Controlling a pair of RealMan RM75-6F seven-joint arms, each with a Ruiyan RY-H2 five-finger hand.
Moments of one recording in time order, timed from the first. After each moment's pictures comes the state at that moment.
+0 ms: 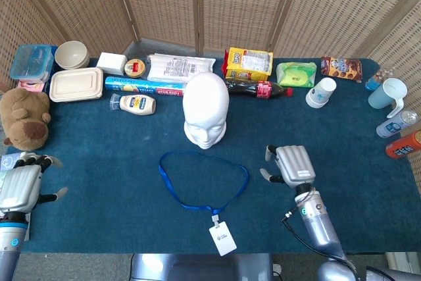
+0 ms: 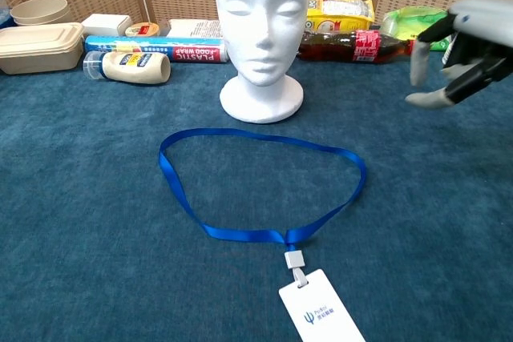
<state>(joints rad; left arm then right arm) -0.16 -1.07 -0.12 -1.98 1.22 1.37 0.37 0.51 -1.41 0.26 -1.92 -0.98 1.19 -0.67</state>
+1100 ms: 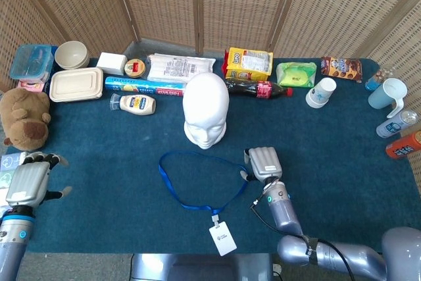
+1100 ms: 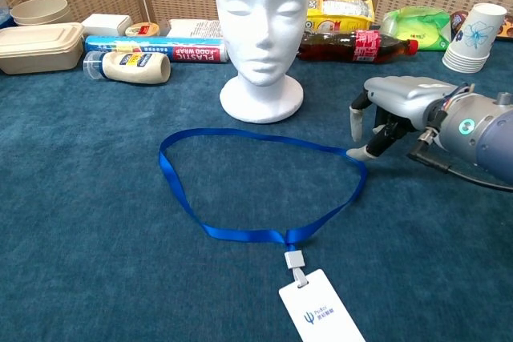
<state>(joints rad) -0.23 -1.08 -0.11 -1.97 1.13 1.32 0.43 0.72 -1.69 0.24 -1.59 -0.69 1.13 -0.78</state>
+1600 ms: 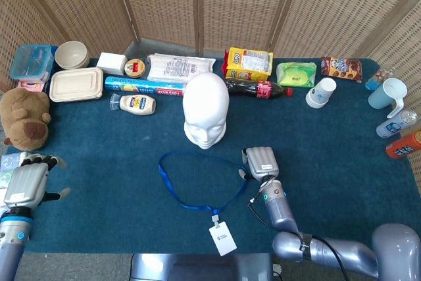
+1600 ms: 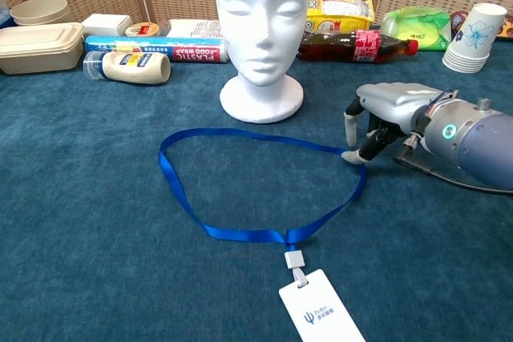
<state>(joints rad) -0.23 -1.07 -0.09 -1.97 1.12 1.32 0.41 0.76 -1.72 0.24 -1.53 -0.65 1.12 -0.78</state>
